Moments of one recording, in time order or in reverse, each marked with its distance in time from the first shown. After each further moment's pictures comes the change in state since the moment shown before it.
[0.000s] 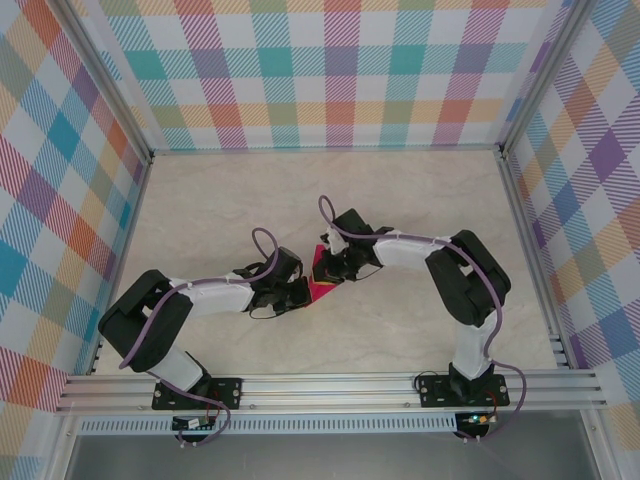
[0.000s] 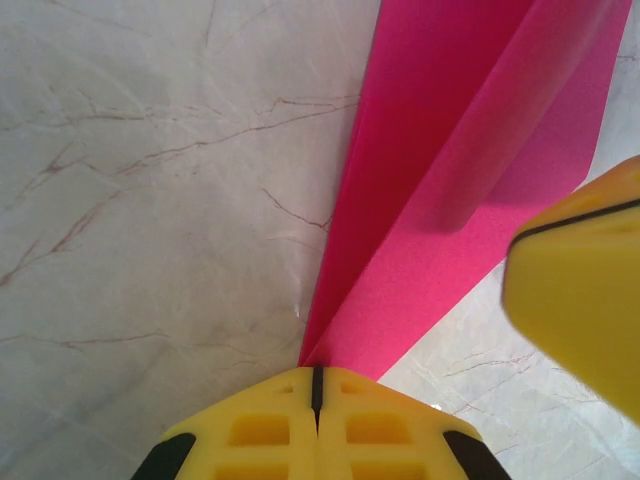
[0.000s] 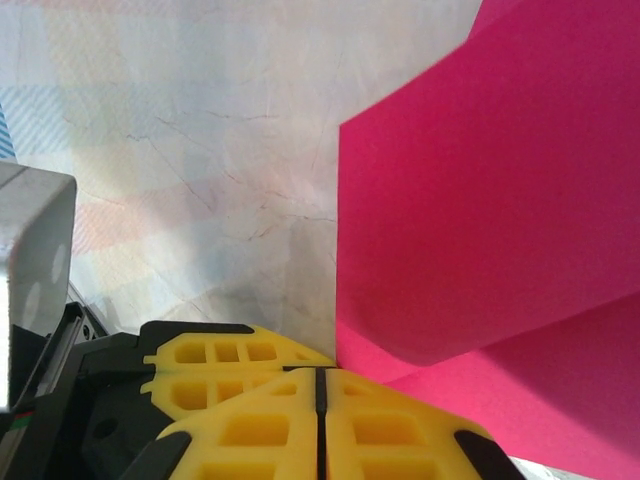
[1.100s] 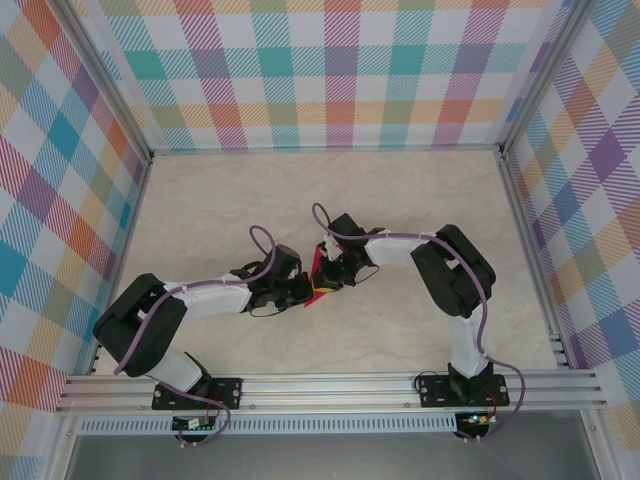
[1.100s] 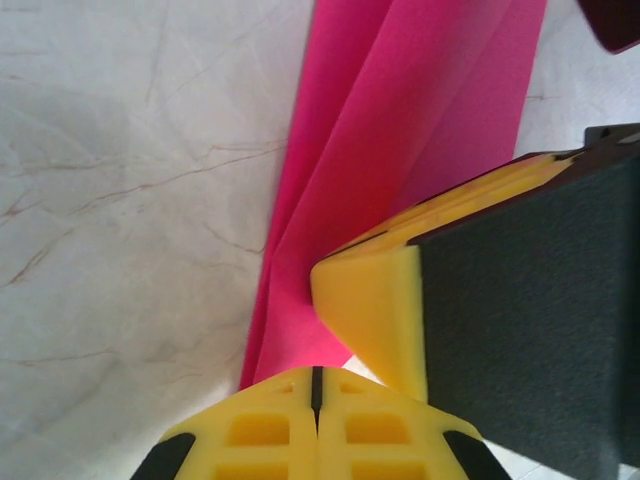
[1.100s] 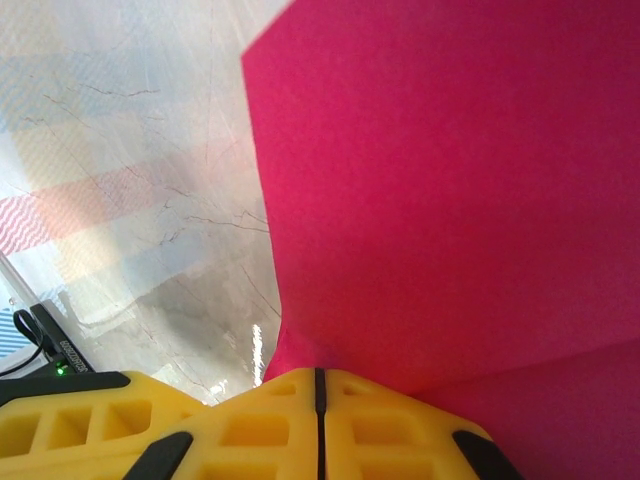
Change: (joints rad) left arm 0.000 -0.031 -0.001 0.058 0.000 -0.019; right arm 0.008 0.100 0.047 -0.061 0.001 -0.028
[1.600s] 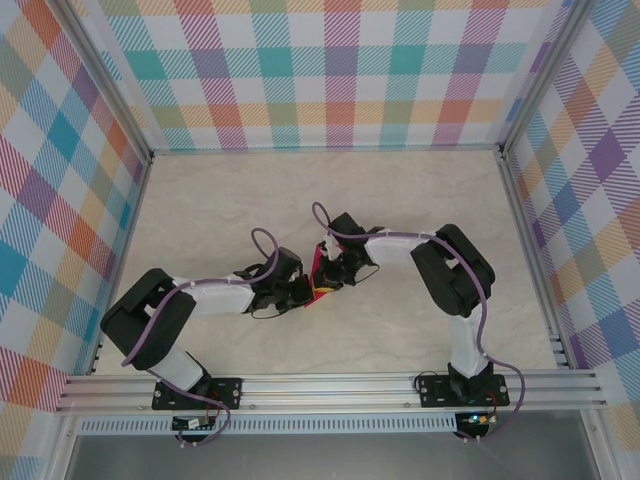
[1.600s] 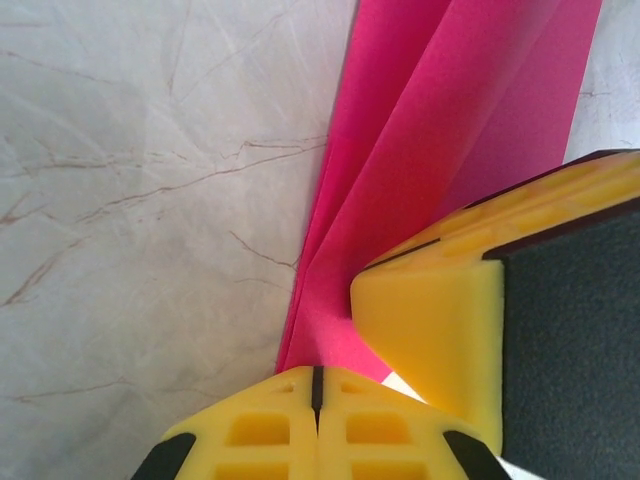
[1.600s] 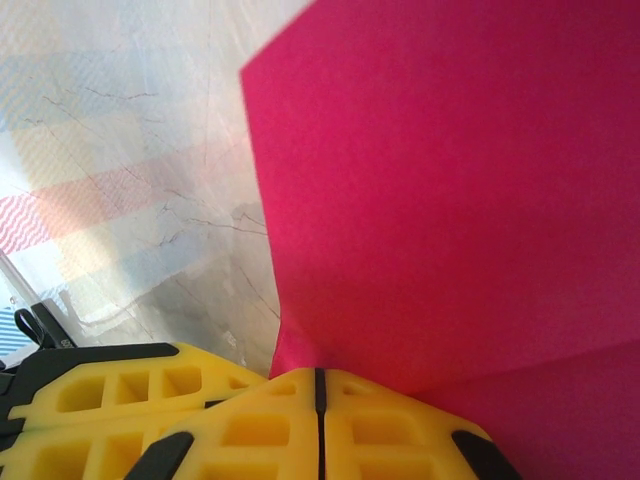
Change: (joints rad) left arm 0.000 0.043 -0.024 0.040 -0.004 -0.008; right arm -0.012 0.007 0.014 -0.018 -0.005 -0.010
